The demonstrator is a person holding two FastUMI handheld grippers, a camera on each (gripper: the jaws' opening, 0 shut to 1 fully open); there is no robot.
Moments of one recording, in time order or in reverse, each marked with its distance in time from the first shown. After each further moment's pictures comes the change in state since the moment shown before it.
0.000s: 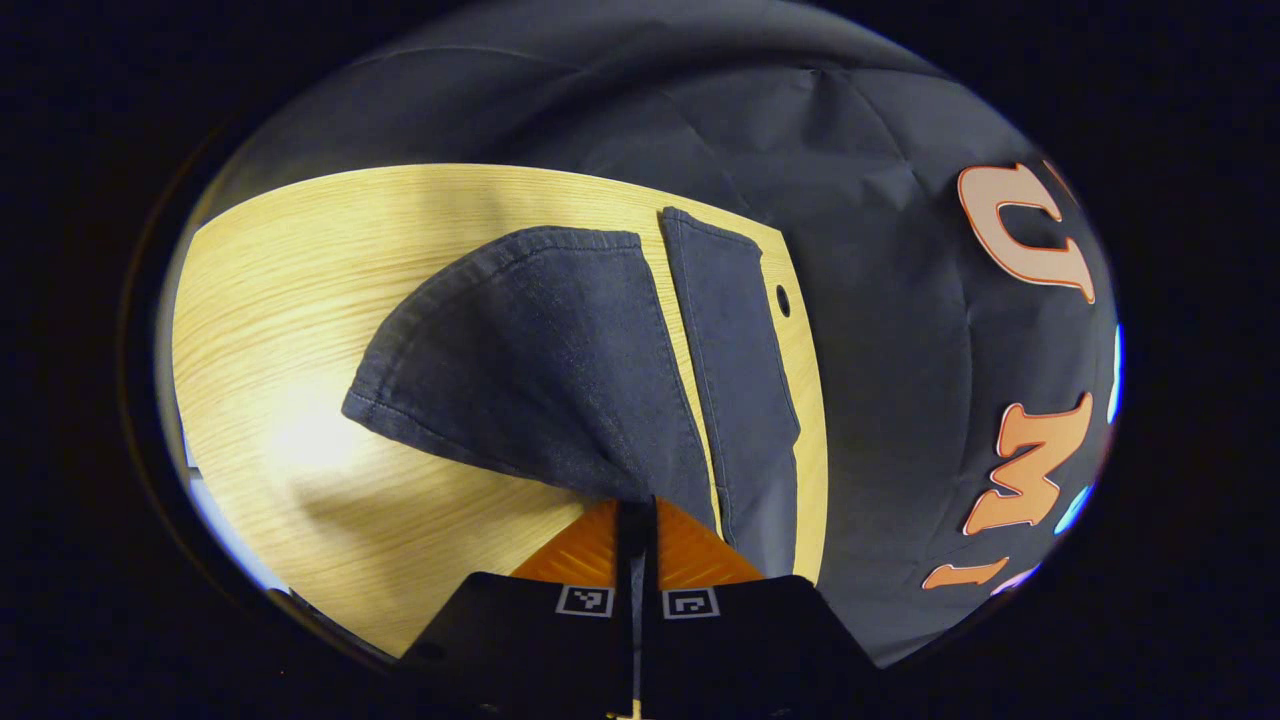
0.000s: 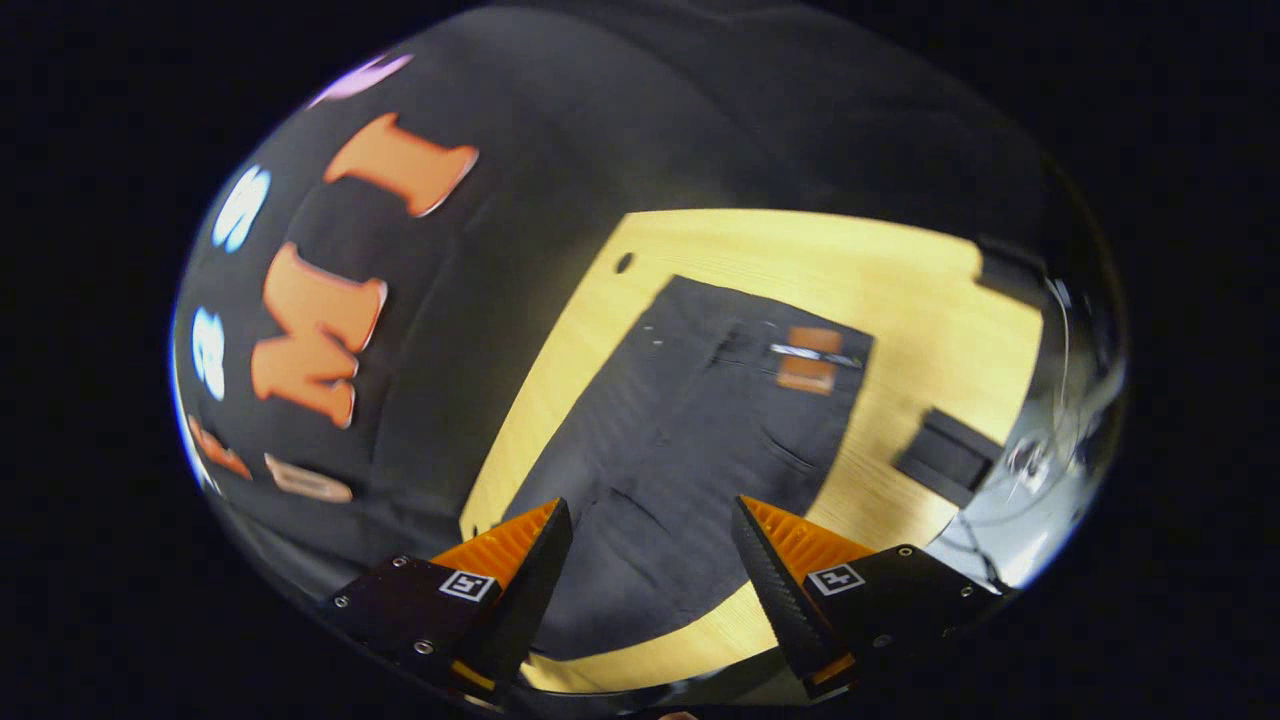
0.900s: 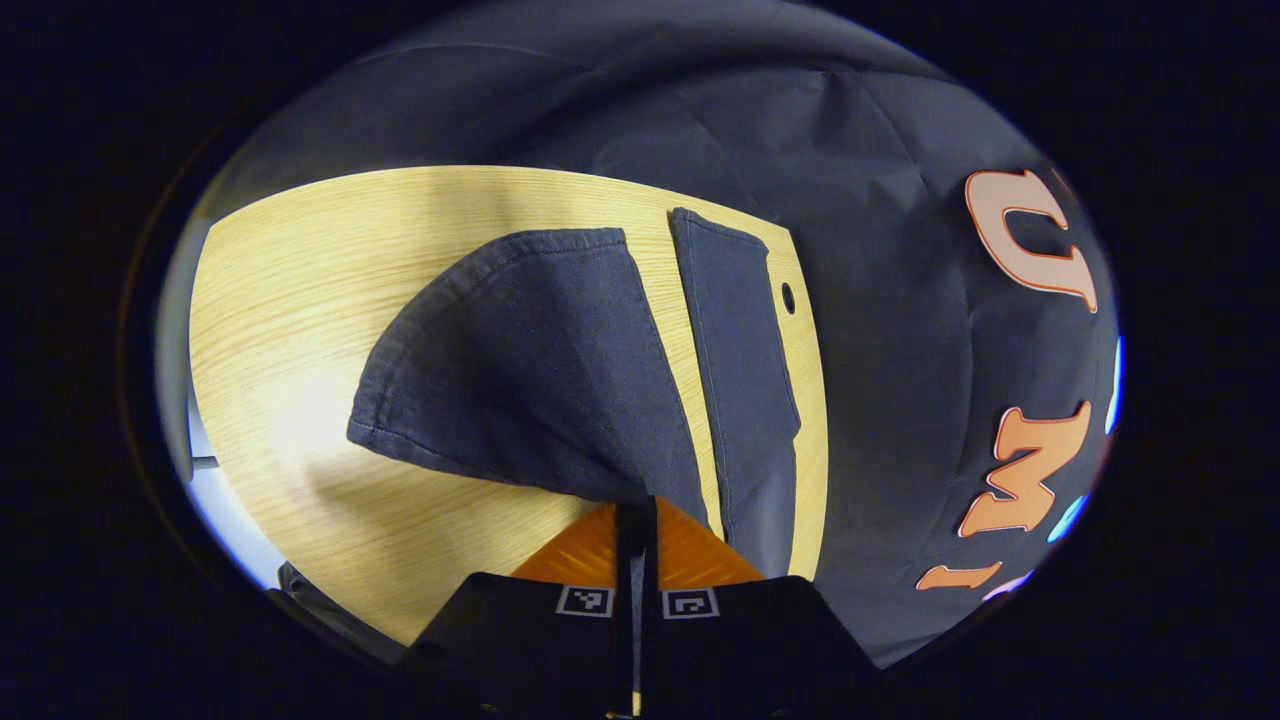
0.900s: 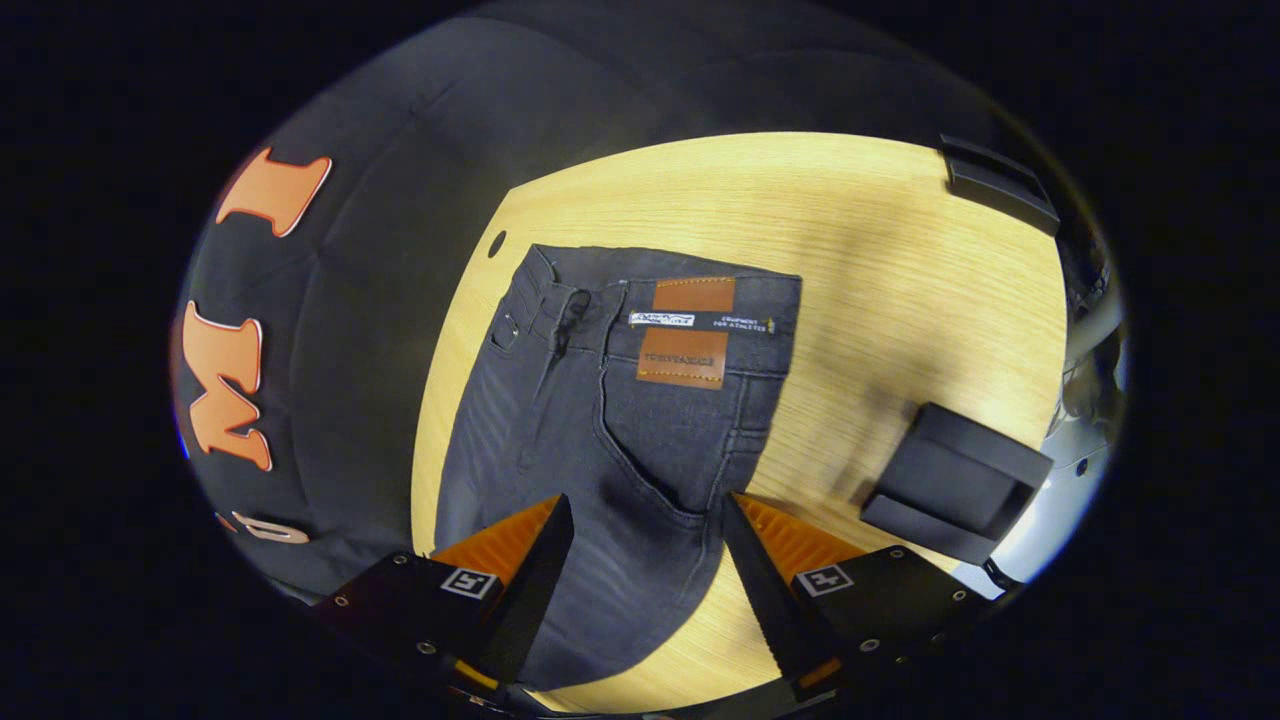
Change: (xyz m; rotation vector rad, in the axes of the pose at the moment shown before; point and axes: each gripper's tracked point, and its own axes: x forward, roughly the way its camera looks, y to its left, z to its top) left arm -0.018 0.006 -0.003 -0.014 0.031 0.015; right arm 0.099 -0.049 0.003 -0.002 0.032 -0.132
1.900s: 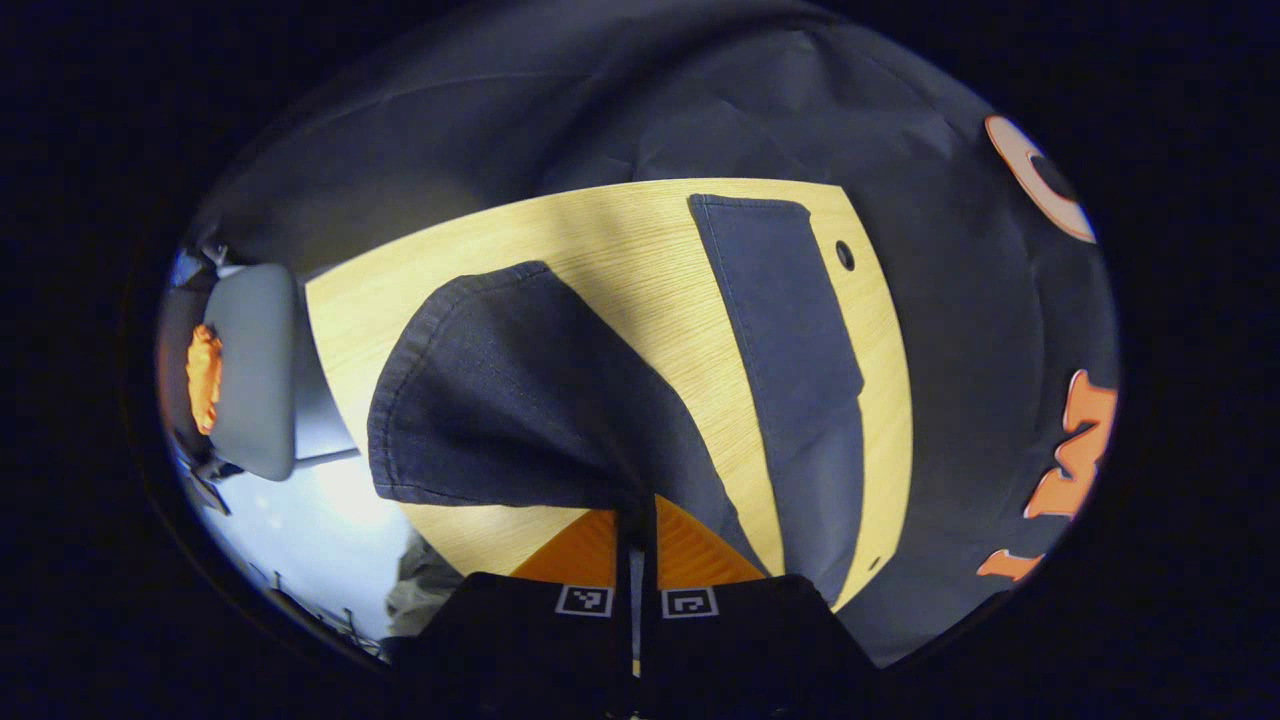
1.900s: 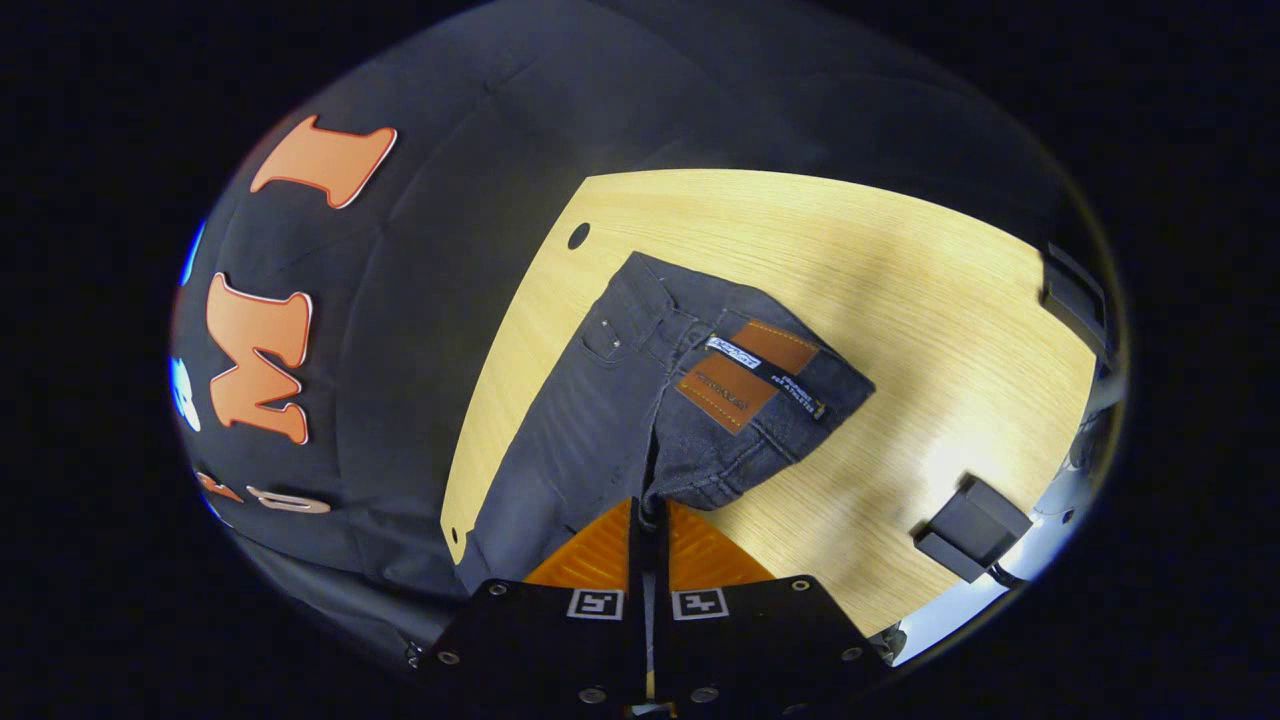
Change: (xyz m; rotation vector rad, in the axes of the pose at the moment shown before) left arm -0.058 -0.019 -0.006 0.103 0.116 0.381; right arm -0.034 0.082 0.033 -0.139 0.114 0.092
